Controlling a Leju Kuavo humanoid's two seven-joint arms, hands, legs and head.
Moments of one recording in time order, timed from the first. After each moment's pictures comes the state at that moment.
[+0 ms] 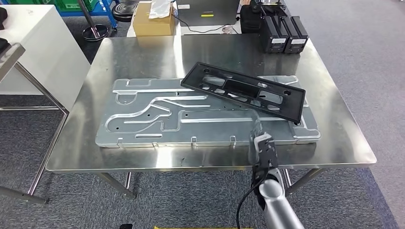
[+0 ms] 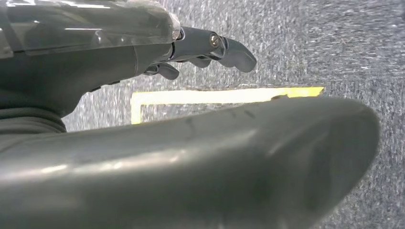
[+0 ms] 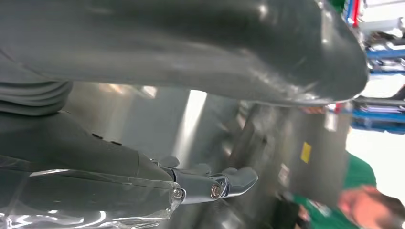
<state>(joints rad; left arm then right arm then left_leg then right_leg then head) -0.08 -0.12 0.08 -0.21 -0.04 0.41 -0.14 -0.24 0.09 0.18 -1.11 0.19 -0.25 -0.55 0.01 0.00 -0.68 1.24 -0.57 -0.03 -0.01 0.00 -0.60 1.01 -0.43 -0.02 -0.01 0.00</state>
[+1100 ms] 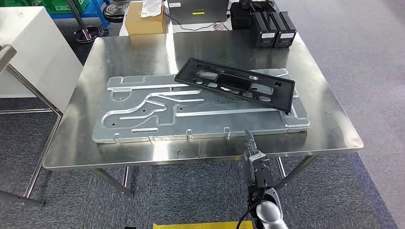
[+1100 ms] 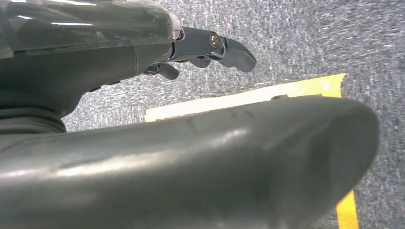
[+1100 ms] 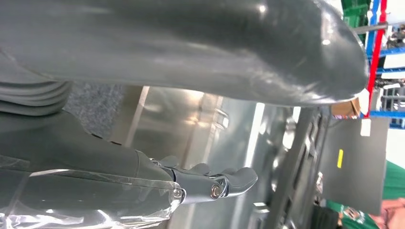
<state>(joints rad) -0.08 -0.10 0.00 -0.20 -0.06 0.38 -0.11 -0.08 0.11 0.20 -1.24 0.22 -0.25 -0.49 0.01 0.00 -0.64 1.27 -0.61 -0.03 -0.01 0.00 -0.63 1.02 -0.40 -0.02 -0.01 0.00</state>
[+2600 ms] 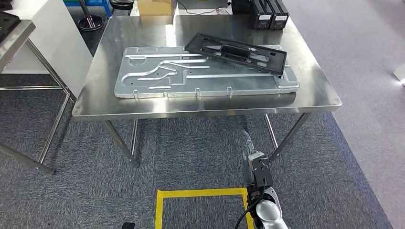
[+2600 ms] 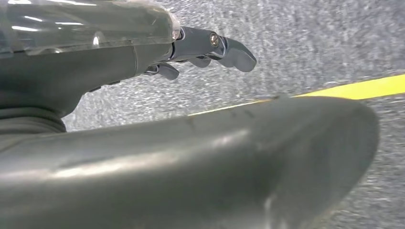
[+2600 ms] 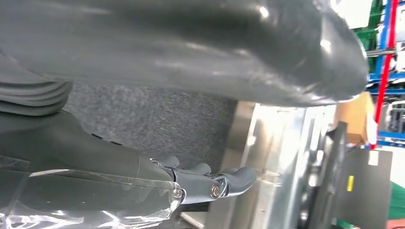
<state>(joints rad) -0.10 -0.09 0.00 -0.20 -0.08 0.39 -0.10 -0.10 0.12 0.19 -1.22 0.22 -0.21 -0.47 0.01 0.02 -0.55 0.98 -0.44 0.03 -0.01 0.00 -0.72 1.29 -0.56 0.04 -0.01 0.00</state>
